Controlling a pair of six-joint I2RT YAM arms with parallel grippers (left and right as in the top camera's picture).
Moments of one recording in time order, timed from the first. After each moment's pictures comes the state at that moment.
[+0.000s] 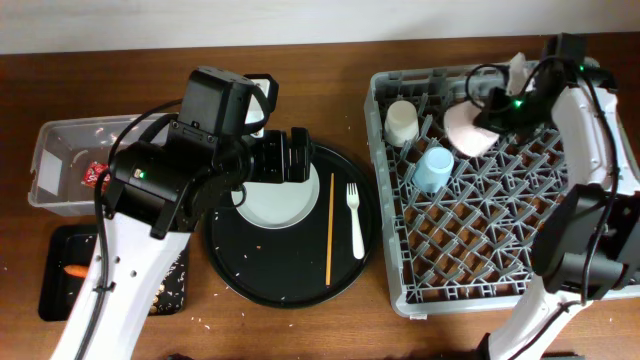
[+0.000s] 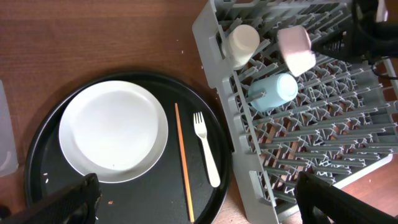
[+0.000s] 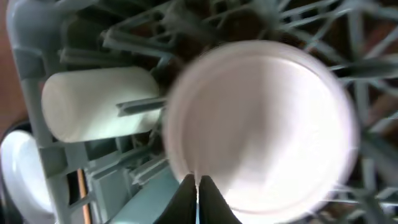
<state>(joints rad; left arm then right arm) -0.44 1.44 1.75 -1.17 0.14 -0.35 -0.23 2.04 1.78 -1.04 -0.45 0.02</state>
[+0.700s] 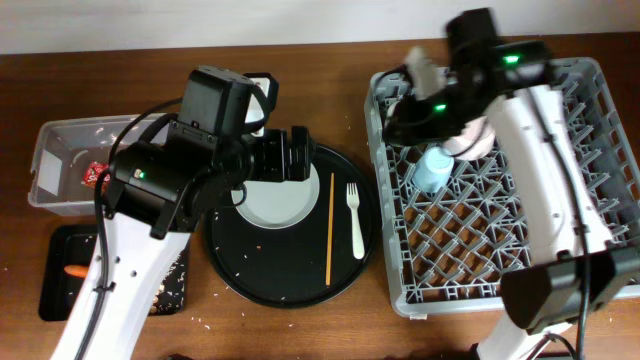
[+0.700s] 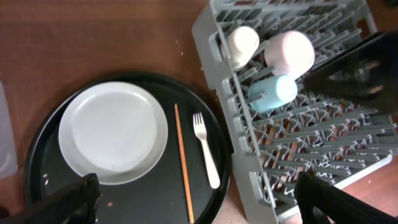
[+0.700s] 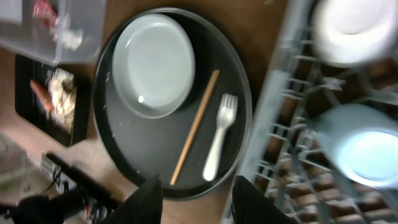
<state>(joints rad) -0.44 1.44 1.75 -1.16 0.14 -0.35 0.21 1.86 1.99 -1.42 -0.48 -0.01</state>
